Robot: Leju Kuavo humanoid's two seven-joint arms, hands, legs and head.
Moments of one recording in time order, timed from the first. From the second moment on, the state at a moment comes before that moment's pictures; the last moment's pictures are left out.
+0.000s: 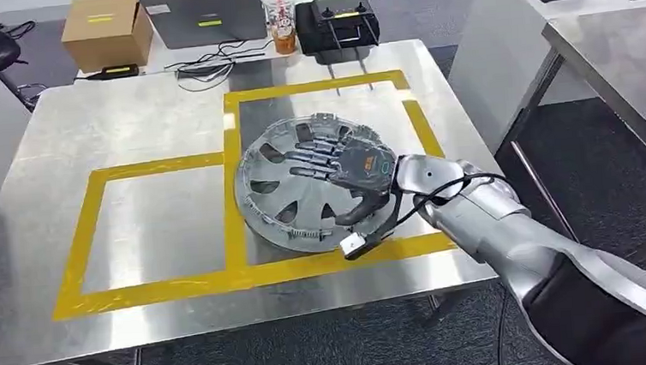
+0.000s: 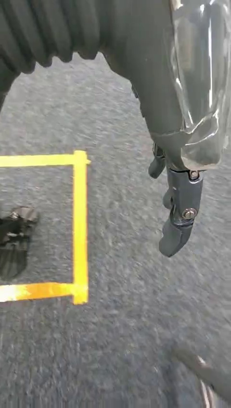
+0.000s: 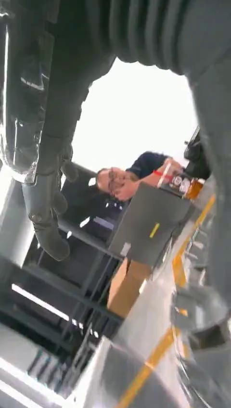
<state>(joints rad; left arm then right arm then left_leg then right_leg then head) 0.39 0.39 -0.65 -1.14 0.65 0.69 0.06 -1.03 -0.04 1.20 -0.53 1.02 -0.70 -0.58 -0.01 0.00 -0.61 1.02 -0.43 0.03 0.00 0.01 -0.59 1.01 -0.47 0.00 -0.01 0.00</state>
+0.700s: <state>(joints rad) 0.32 -0.12 0.39 -1.00 -0.47 0.07 0.08 -0.91 -0.10 0.72 -0.64 0.39 -0.41 -0.38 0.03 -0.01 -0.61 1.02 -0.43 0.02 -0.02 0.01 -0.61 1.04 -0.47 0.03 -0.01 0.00</state>
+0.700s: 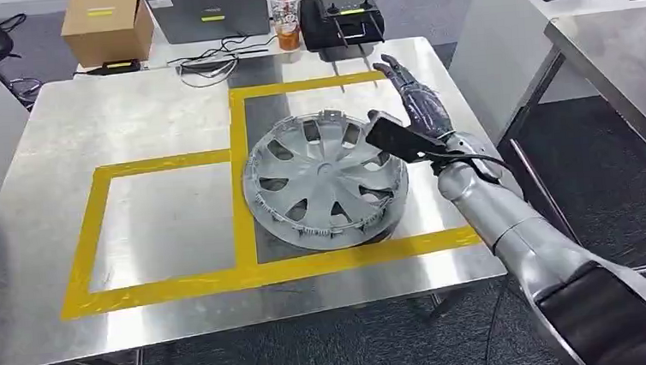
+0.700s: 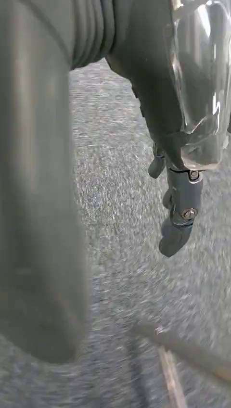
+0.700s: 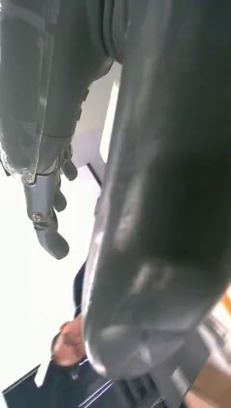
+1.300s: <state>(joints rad) 0.07 -0.21 0.74 -0.62 -0.70 0.03 -0.19 -0.24 -0.21 0.39 -1.55 0.08 -0.38 -0.36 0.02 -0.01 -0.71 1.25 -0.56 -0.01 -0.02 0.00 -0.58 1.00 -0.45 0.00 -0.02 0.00</state>
